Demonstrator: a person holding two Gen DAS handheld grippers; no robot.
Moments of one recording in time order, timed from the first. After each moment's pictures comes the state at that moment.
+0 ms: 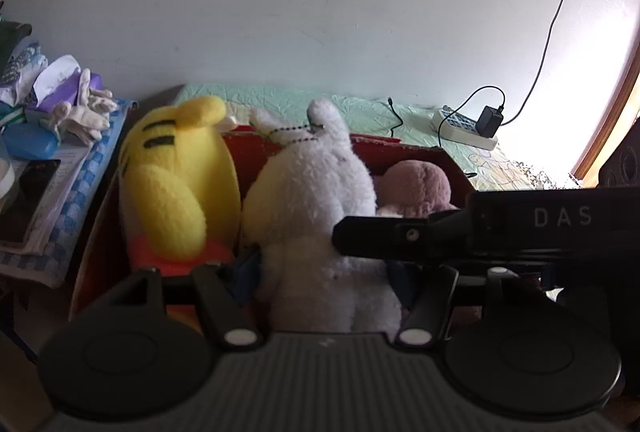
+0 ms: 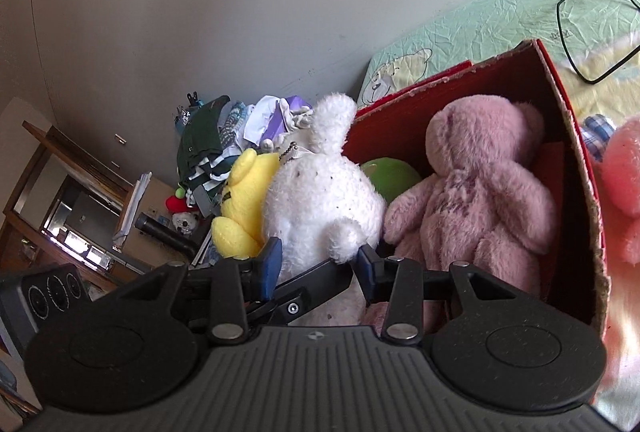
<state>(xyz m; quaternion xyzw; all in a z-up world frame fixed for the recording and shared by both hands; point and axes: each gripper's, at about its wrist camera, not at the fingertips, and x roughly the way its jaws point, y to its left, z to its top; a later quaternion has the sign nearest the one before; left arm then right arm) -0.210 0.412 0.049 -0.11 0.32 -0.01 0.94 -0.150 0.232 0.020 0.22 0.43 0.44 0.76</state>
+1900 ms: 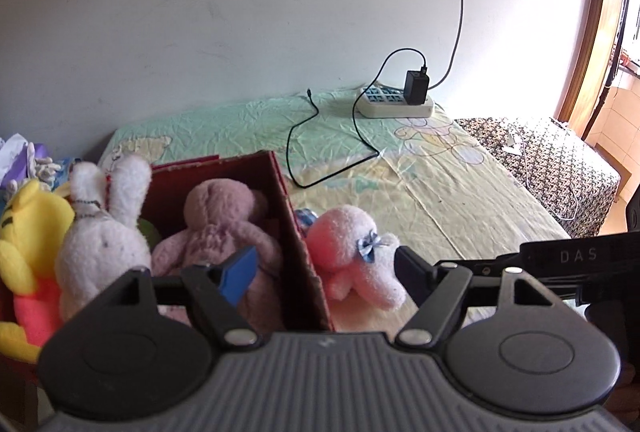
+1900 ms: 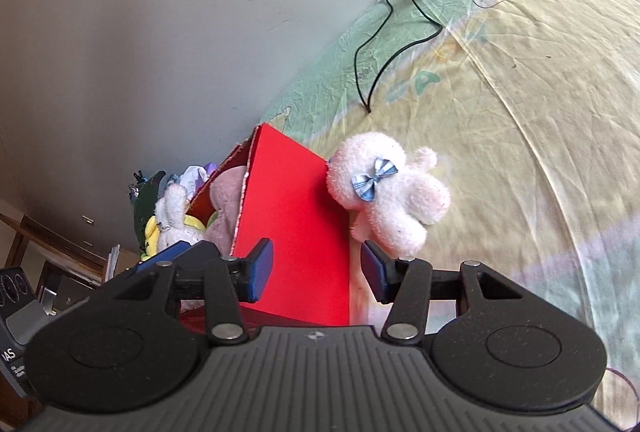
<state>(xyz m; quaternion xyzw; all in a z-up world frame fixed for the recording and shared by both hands) -0.185 0.232 0.082 0.00 0.34 -0.03 0.94 -0.135 0.023 -0.013 0.31 0.44 0.32 0.78</state>
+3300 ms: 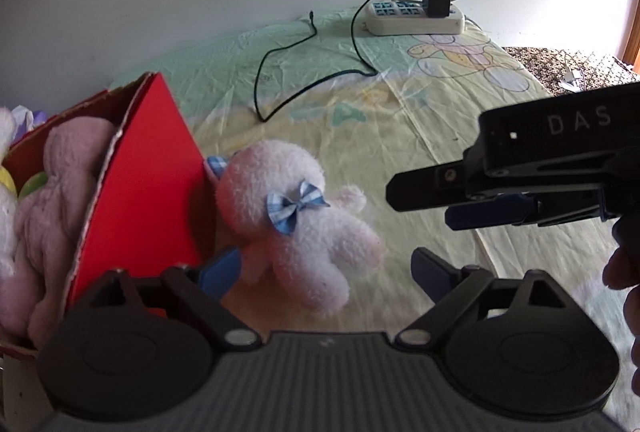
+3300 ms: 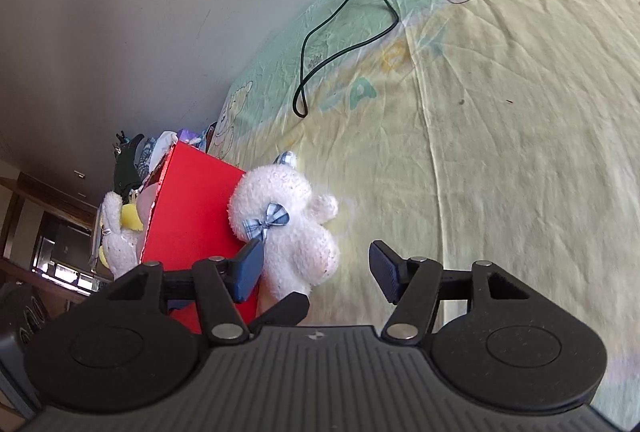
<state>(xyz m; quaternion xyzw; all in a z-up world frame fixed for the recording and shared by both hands) -0.100 0.129 -0.012 0.04 0.42 0.07 0.90 -0.029 -0.019 -0.058 0.25 0.50 0.37 0.74</state>
